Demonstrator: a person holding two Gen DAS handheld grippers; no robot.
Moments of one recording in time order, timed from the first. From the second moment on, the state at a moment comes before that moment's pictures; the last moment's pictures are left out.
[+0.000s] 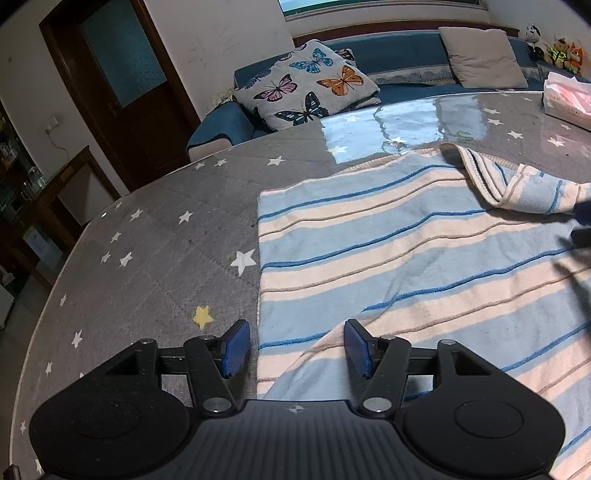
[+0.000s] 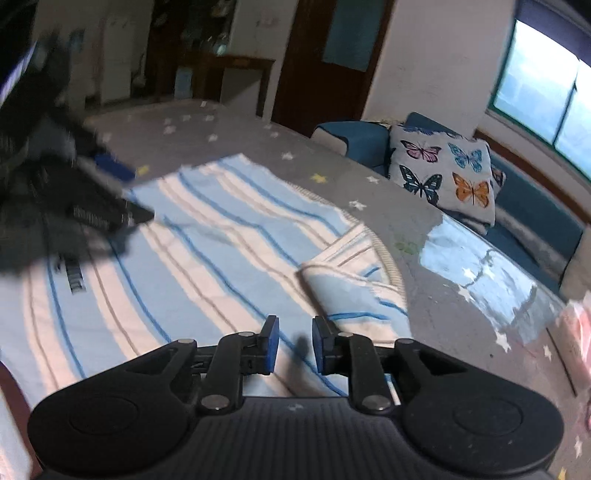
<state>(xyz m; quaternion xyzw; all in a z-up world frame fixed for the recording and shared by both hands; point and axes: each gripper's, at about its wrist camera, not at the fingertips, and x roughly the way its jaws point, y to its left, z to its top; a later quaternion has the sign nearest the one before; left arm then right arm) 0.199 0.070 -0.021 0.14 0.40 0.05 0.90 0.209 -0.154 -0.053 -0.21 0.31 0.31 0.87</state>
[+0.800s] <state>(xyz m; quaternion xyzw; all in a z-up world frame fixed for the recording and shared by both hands) 0.240 0.085 -0.001 0.12 0.39 0.08 0.91 0.318 -0.224 -0.061 0.00 0.40 0.26 0.88</state>
